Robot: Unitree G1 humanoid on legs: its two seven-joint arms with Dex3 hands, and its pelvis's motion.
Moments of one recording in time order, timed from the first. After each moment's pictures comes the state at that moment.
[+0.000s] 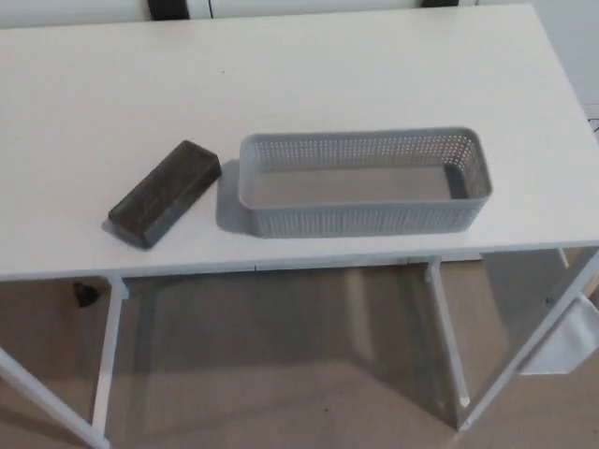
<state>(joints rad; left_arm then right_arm) 0.10 0.48 0.01 1.11 0.08 -0.26 -0.13 0.27 -0.29 -0.24 1.01 0.13 -0.29 0.27</state>
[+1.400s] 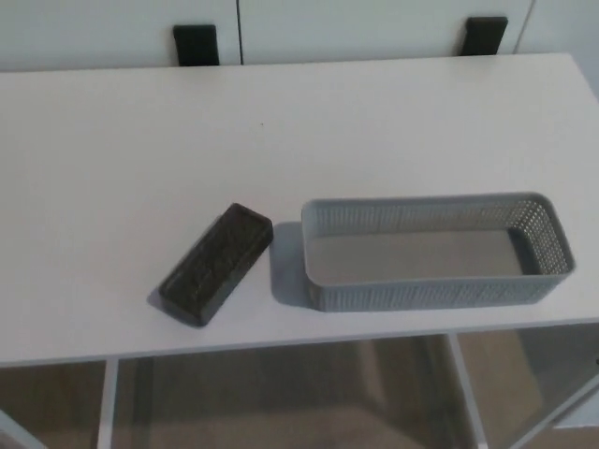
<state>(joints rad) 0.13 0.51 -0.02 1.03 0.12 -0.26 -0.11 0.27 -0.28 -0.19 1.04 0.09 -0.32 0.25</state>
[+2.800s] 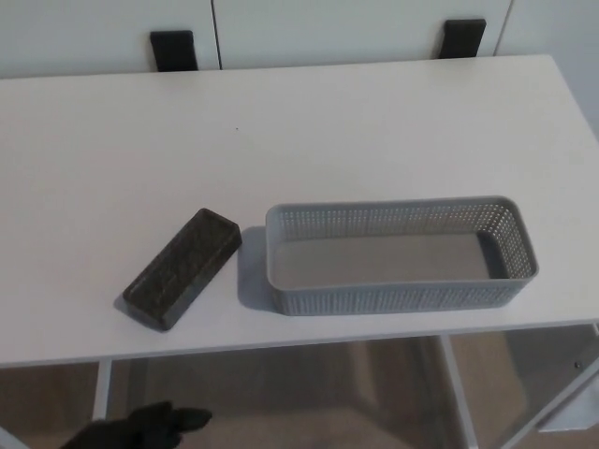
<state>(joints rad) 0.33 0.64 -0.22 0.10 0.03 -0.26 -0.33 0.24 -0.27 -0.17 1.05 0.08 -0.32 0.23</state>
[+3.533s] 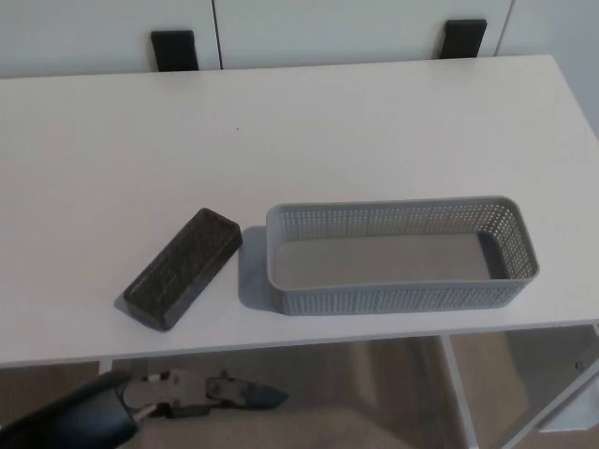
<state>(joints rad) 0.44 0.94 -0.13 -0.53 -0.25 -0.26 -0.47 0.22 -0.27 -0.15 1.03 0.07 -0.32 0.23</state>
